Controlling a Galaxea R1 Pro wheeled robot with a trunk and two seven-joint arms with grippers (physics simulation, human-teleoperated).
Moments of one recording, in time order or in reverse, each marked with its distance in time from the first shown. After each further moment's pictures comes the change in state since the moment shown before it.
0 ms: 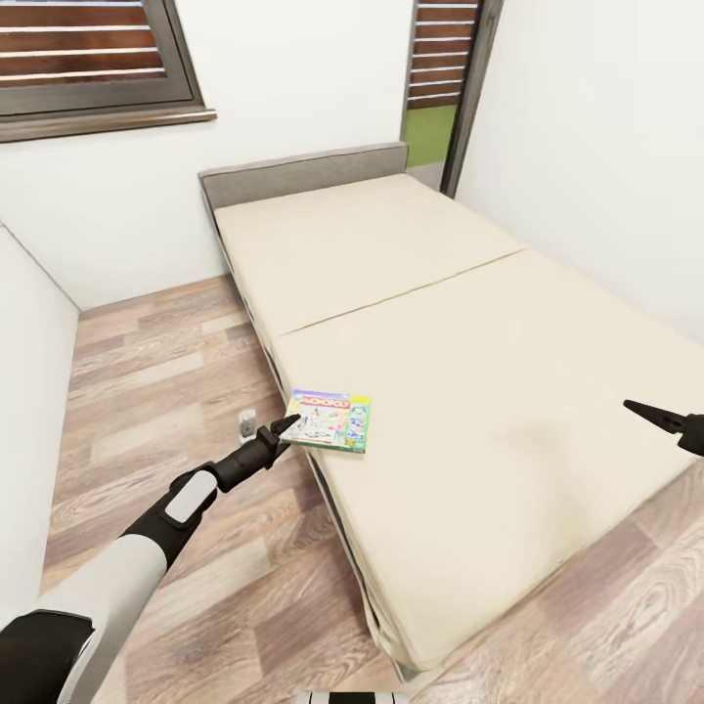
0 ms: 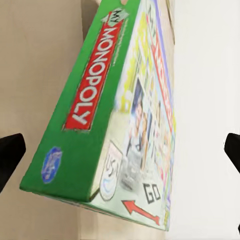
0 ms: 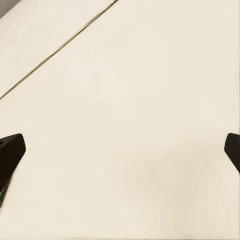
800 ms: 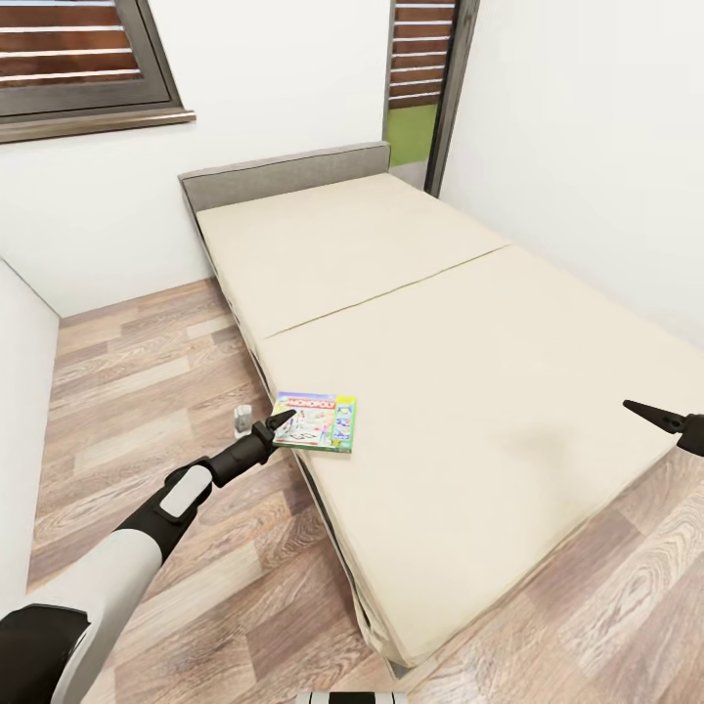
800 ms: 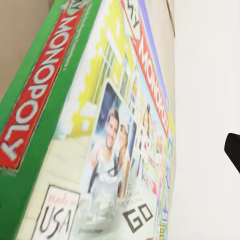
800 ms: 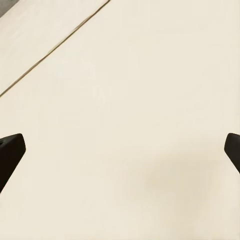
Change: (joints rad) left arm -0.017 0.017 0.000 0.000 0.001 0.002 0.008; right arm 0.000 0.000 0.001 0.000 0.001 0.000 0.000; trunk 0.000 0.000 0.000
